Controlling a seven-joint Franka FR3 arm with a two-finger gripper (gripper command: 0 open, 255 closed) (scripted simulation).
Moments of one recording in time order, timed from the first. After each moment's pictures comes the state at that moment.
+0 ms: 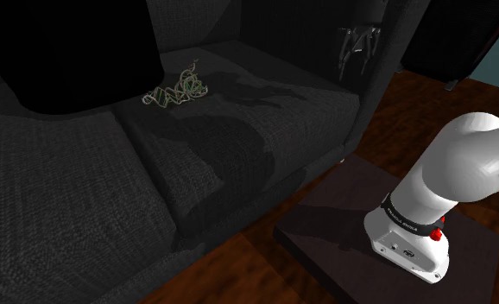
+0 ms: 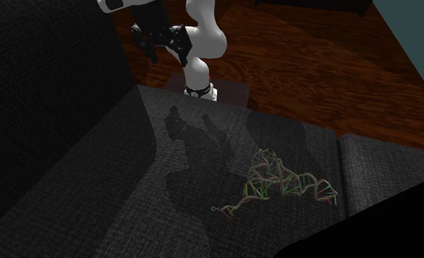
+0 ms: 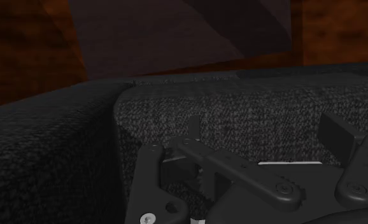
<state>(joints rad) 0.02 -0.77 -0.04 -2.41 0.09 1.50 0.09</state>
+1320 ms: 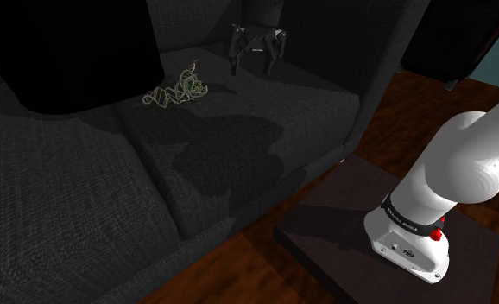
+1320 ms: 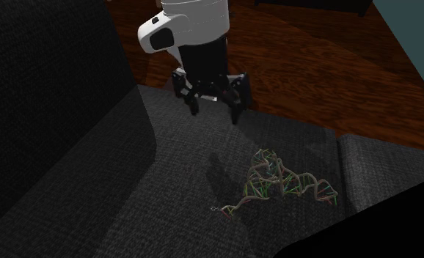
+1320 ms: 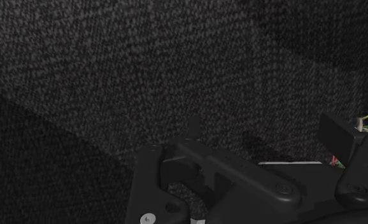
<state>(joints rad) 0.08 -0.34 0.22 -2.14 0.22 1.90 0.43</state>
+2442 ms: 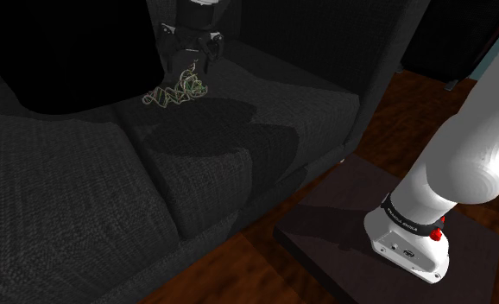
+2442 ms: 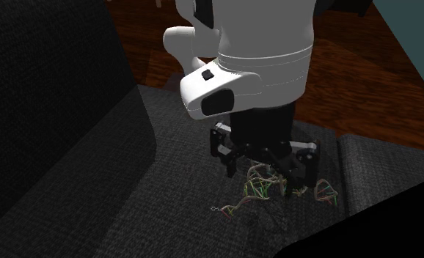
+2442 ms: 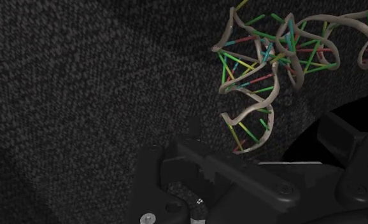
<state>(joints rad) 0.11 0.04 0.34 -1.80 0.07 2.09 0.69</state>
